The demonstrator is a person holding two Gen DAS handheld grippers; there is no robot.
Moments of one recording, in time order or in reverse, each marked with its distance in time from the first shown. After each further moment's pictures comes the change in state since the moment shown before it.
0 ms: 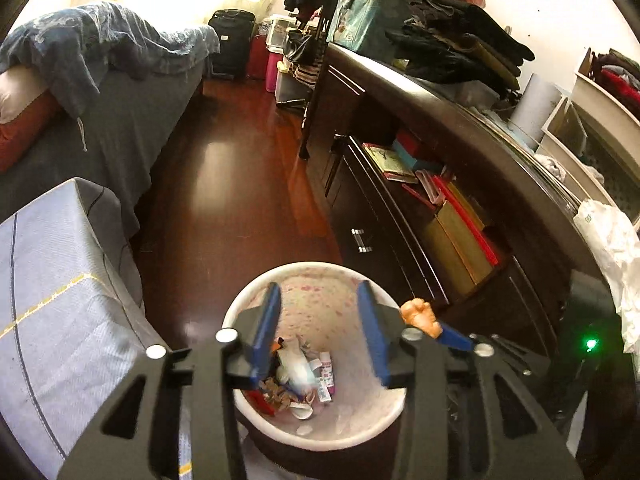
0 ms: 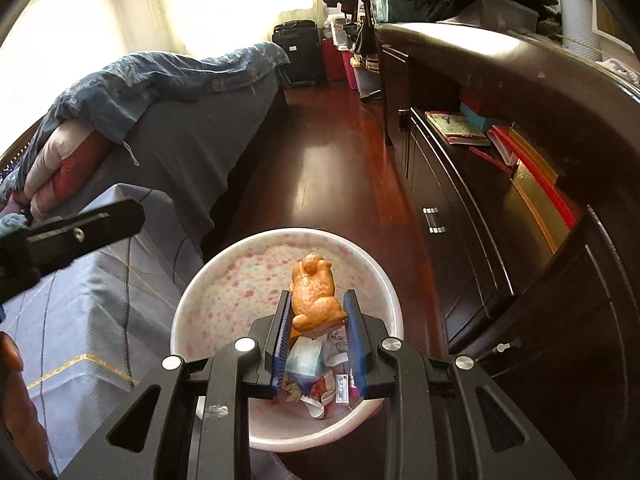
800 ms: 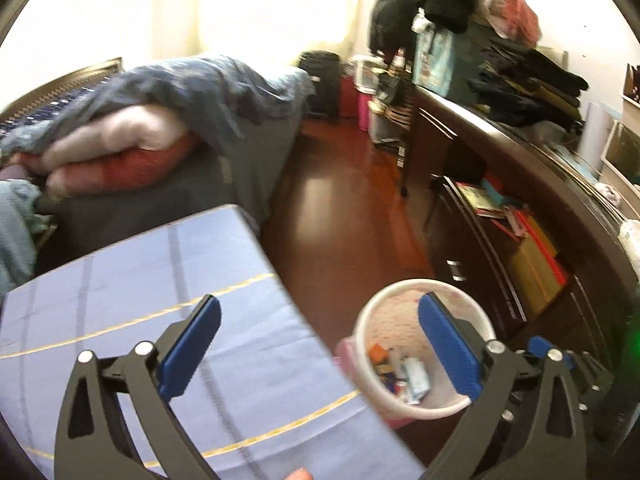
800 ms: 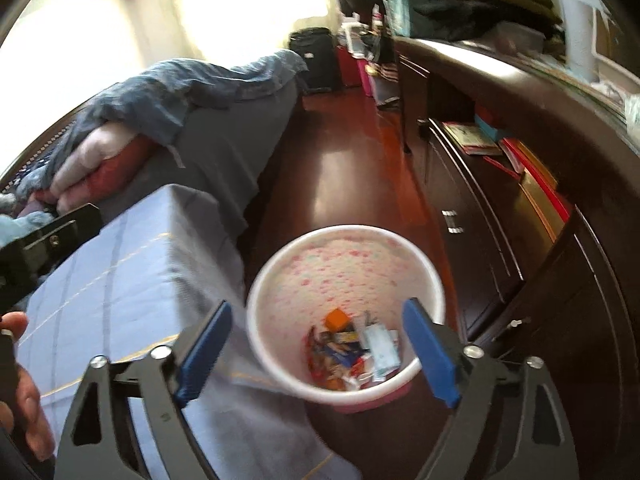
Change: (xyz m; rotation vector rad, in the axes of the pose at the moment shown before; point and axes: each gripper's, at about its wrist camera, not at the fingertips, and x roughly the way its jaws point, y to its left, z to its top) left arm -0.127 0.031 -0.016 -0.034 -0.146 0.394; right arm -0.070 0.062 -0.014 -0.012 -0.024 0.054
